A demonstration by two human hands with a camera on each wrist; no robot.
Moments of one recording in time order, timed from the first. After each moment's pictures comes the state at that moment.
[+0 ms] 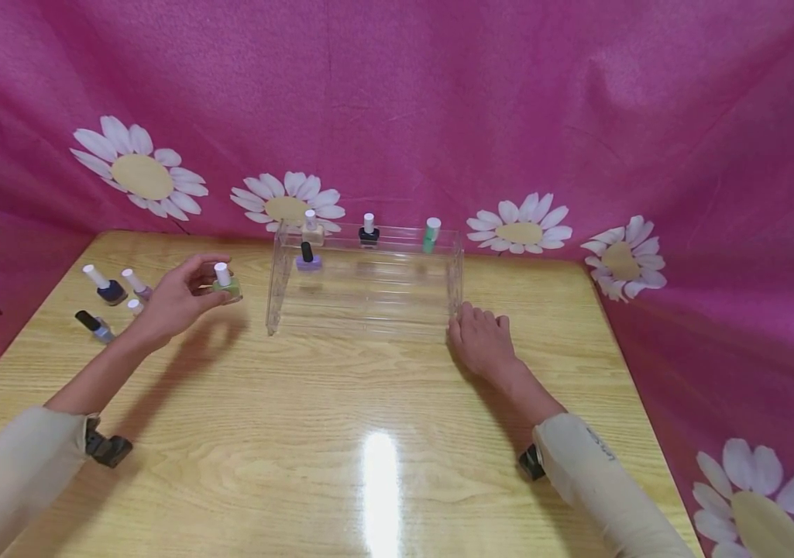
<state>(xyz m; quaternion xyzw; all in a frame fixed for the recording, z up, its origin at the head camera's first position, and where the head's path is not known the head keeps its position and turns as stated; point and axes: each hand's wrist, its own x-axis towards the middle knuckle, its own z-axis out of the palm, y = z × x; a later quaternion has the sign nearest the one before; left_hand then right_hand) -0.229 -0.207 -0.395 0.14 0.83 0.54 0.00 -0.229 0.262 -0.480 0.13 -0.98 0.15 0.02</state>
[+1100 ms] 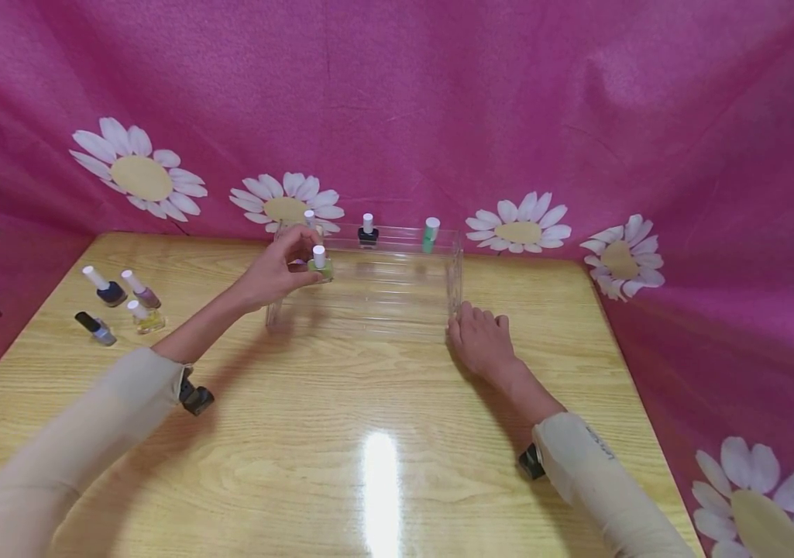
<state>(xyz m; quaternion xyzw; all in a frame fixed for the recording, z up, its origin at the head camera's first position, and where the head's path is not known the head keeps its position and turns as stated) -0.277 -0.094 -0.380 0.28 0.76 0.58 0.03 -0.229 0.263 -0.482 0.13 -0.98 0.14 0.03</state>
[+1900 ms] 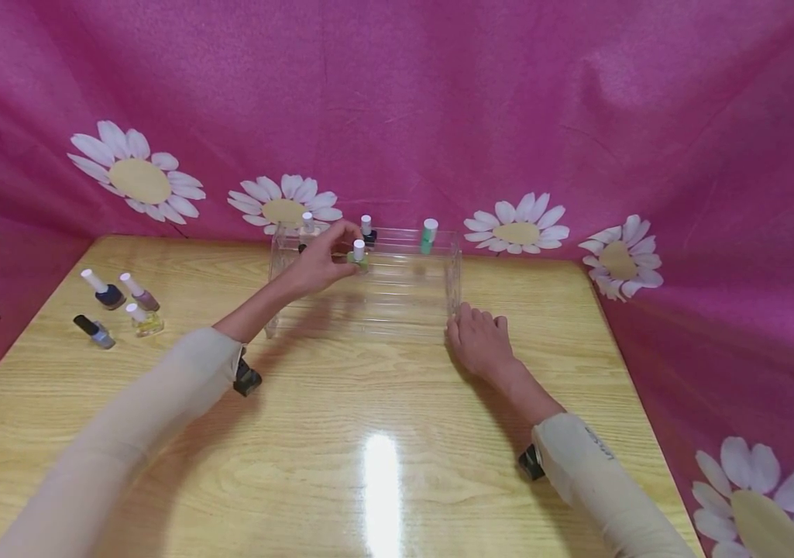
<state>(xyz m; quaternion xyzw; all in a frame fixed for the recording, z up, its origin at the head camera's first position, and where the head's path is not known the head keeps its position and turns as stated) -0.308 -0.038 -0.390 0.28 0.78 0.56 0.04 -0.229 0.263 -0.480 0.13 -0.98 0.15 0.02</state>
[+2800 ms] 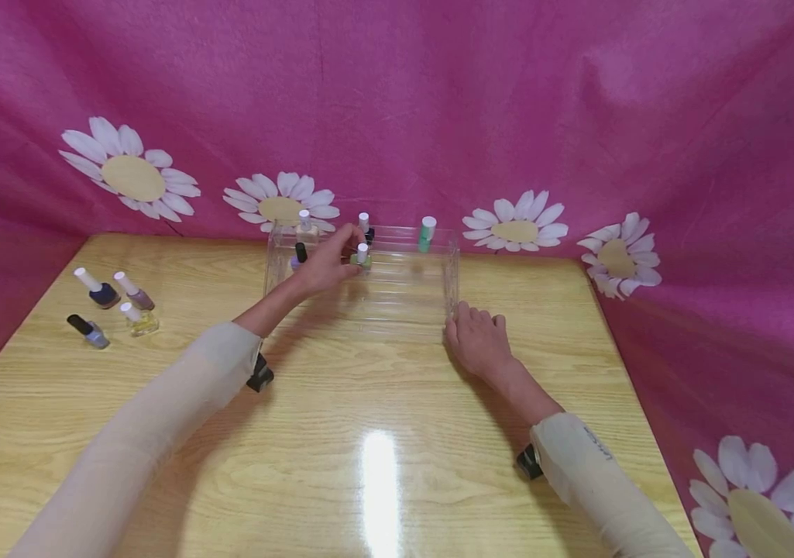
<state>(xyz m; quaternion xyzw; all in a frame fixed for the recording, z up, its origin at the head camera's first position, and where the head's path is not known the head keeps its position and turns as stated) -0.325 -0.028 -0.416 0.27 0.81 0.52 0.03 -0.229 0.262 -0.482 0.13 -0.98 0.14 0.03</state>
